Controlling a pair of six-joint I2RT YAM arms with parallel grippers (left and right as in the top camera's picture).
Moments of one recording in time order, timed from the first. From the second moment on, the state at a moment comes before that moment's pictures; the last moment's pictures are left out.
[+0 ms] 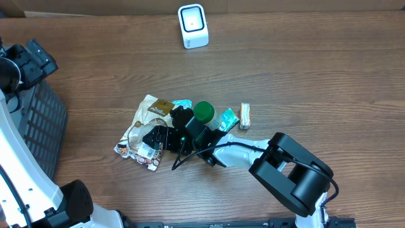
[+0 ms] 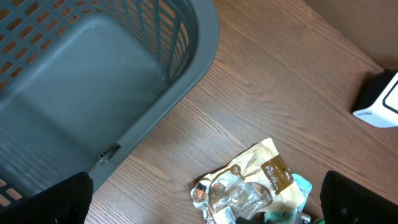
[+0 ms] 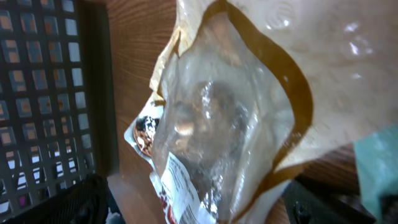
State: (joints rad) left arm 0.40 1.72 2.36 -1.69 0.00 -0.31; right arm 0.90 2.02 1.02 0.31 -0.37 1.12
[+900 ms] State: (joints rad) left arm 0.40 1.72 2.36 -1.69 -0.01 -0.31; right arm 0.90 2.07 1.11 0.18 -0.26 0.94
